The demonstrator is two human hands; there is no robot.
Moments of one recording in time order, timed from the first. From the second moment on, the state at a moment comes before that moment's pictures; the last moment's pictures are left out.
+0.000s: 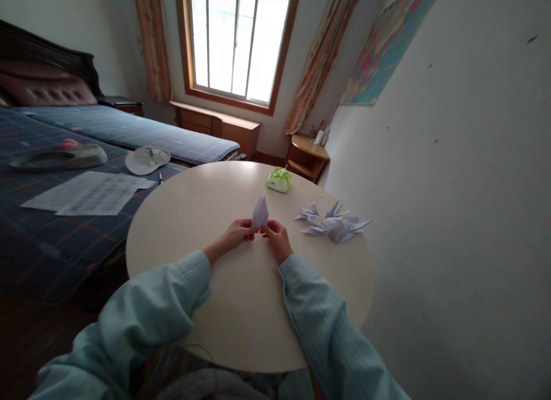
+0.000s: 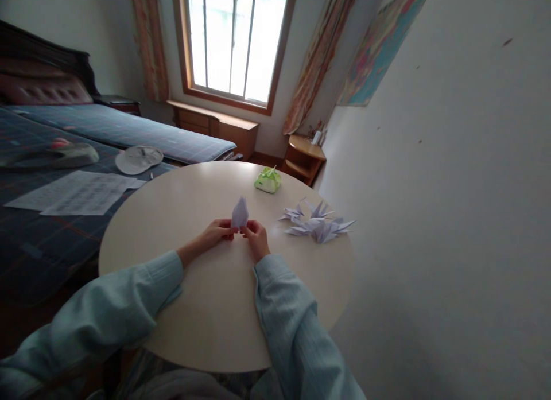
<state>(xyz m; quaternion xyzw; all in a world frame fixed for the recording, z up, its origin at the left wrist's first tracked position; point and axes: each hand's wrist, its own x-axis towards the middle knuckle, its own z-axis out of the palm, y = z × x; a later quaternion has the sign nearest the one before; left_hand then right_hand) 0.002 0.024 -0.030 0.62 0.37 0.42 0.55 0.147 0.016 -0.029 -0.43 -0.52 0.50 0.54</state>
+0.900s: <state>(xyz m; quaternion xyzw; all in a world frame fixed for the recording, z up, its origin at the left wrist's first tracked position) 0.004 0.024 -0.029 0.59 0.42 0.47 0.50 0.146 0.017 -0.031 -0.49 -0.54 0.40 0.55</state>
